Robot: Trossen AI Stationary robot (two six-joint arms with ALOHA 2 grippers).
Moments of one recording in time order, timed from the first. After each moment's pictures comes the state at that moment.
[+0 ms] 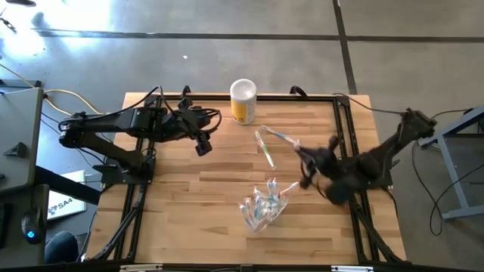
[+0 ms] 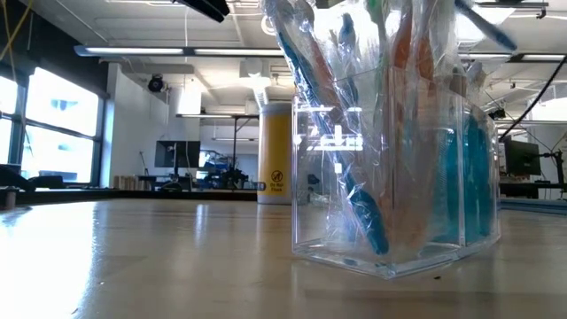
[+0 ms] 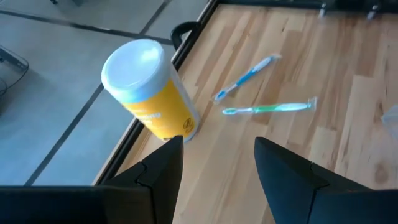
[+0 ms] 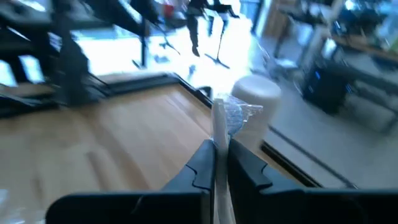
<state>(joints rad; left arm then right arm) -0.03 1.22 1.42 -0.88 -0.53 -0.15 0.59 1.17 1.12 -0.78 1.19 0.68</state>
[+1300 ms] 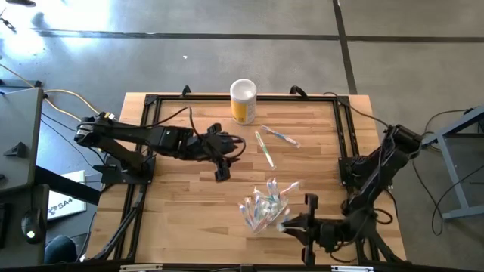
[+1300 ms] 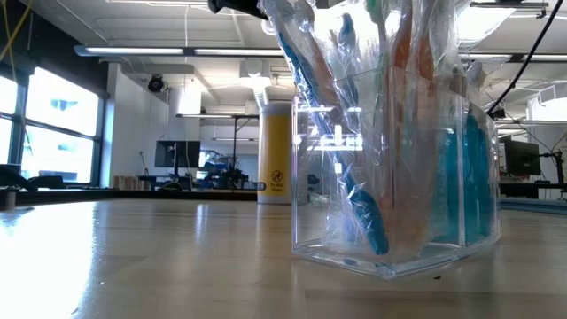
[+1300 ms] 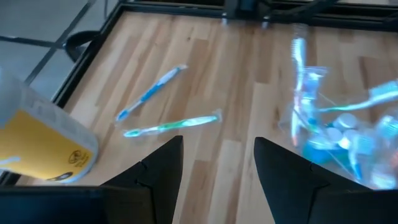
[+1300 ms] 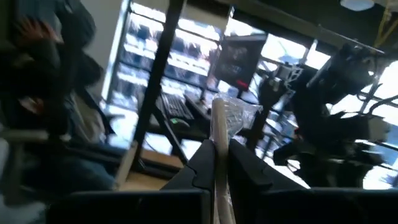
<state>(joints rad) -0.15 1.42 1.42 -0.64 -0.35 -0.21 0.93 1.53 1.05 0.71 0.96 -0.48</state>
